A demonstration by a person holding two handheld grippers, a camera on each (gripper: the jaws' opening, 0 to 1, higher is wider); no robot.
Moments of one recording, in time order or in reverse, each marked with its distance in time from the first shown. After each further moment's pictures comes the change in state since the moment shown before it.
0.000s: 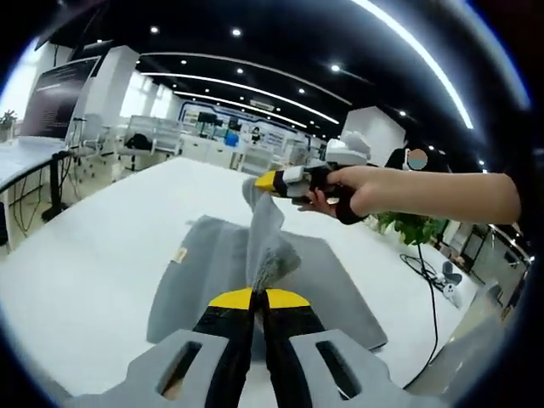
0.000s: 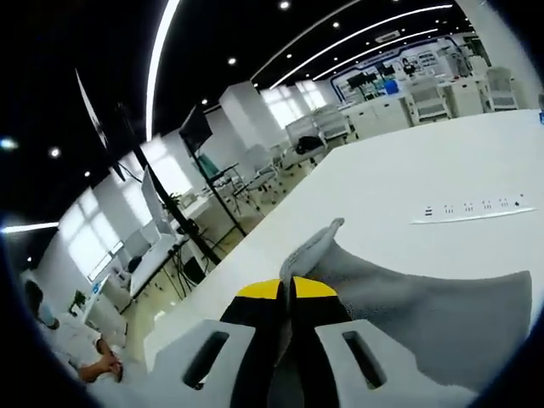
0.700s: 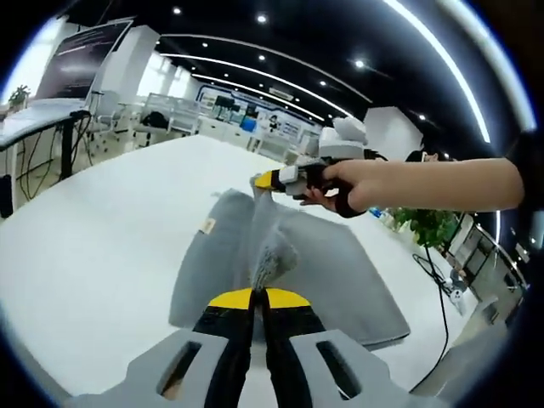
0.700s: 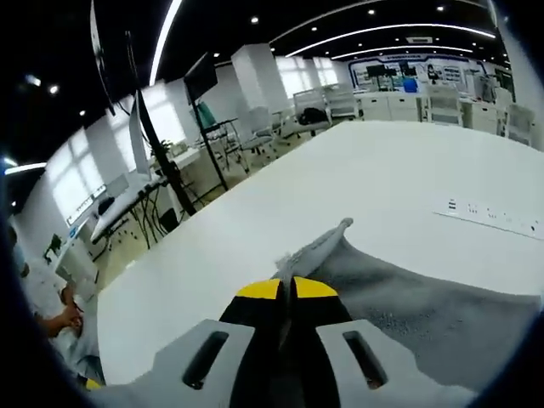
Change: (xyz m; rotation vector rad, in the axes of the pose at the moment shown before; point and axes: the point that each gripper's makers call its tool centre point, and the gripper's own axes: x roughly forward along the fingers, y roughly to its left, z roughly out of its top) left arm 0.010 0.042 -0.033 -0.093 0.061 0.051; right arm 0.061 -0.005 -0.054 -0.217 0.159 -0.053
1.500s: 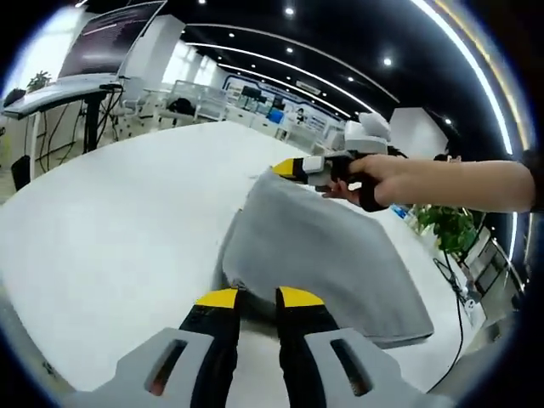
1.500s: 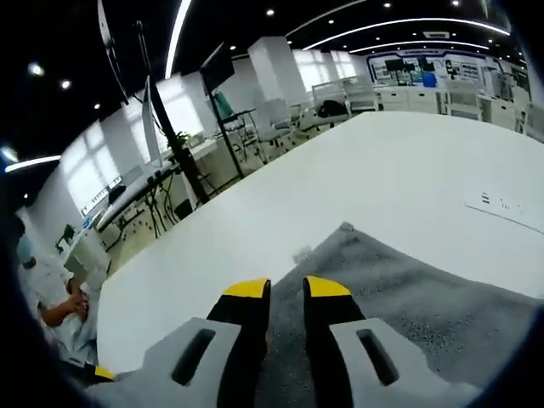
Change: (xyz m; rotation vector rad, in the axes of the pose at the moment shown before) left arm 0.007 0.044 -0.021 -0.059 0.044 0.127; right arm 0.023 0.008 -0.010 -0.017 0.020 0.092
